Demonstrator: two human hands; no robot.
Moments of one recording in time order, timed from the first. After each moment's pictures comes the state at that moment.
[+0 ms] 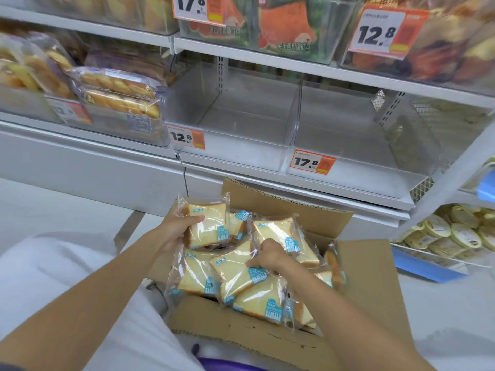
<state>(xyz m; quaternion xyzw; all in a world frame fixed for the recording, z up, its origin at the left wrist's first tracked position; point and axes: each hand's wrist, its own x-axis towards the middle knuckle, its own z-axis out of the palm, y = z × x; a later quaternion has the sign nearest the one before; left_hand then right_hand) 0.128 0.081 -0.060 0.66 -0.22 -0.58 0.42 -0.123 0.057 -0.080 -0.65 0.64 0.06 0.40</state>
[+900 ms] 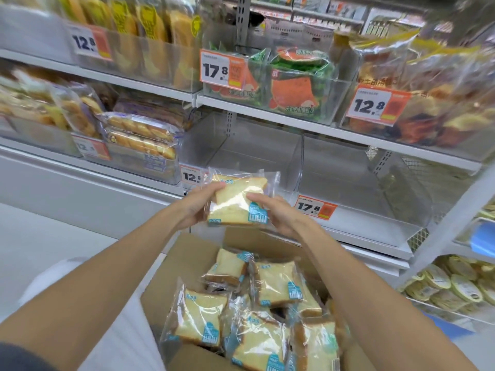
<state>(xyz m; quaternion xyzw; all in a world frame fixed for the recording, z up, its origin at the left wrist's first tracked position) 0.124 0.012 0.070 0.57 -0.33 -0.58 0.47 -0.077 -0.030 0.083 -0.51 0.44 -0.24 0.70</state>
